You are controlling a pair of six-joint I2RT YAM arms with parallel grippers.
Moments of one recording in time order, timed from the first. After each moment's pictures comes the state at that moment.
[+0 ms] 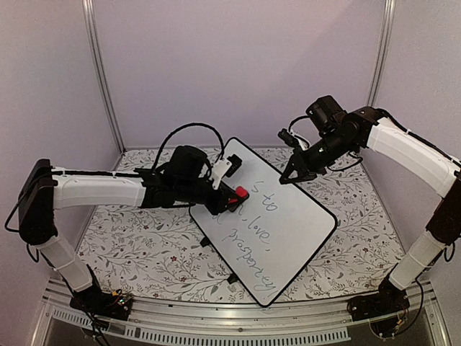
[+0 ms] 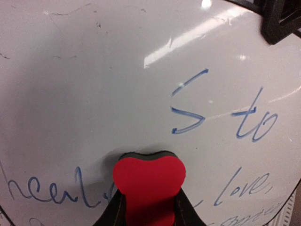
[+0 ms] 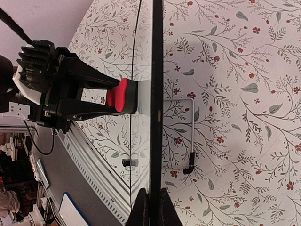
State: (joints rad) left arm -0.88 1.65 1.10 -0.02 0.19 -0.07; right arm 0.64 1.61 1.61 -1.02 -0.47 0.23
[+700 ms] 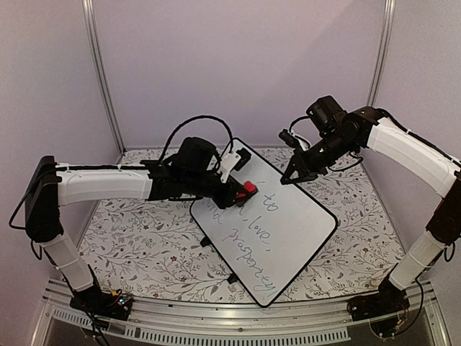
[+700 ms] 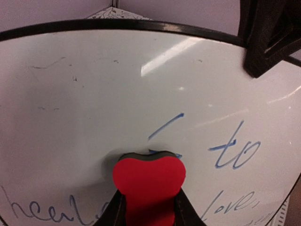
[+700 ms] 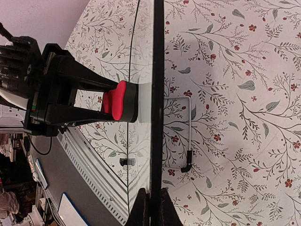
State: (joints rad) left arm -0.89 1.70 1.22 -0.09 0.22 -0.06; right arm 0.64 1.61 1.61 -1.03 -0.46 0.23
